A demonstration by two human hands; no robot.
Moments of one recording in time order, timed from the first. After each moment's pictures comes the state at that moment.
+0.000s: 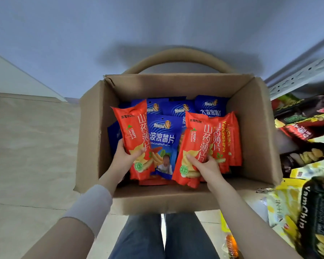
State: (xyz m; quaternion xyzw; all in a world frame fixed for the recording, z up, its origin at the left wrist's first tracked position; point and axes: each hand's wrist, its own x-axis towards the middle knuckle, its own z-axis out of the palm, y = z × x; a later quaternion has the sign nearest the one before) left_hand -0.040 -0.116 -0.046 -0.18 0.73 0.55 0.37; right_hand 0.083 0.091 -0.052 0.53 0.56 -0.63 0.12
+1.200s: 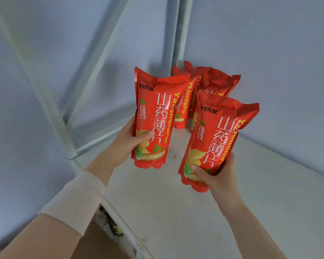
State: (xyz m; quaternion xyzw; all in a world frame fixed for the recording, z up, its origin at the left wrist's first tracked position) left_hand 0.112 0.491 0.255 0.51 0.44 0.55 0.49; right_hand 0.345 0.454 0.240 0.50 0.51 -0.48 -0.50
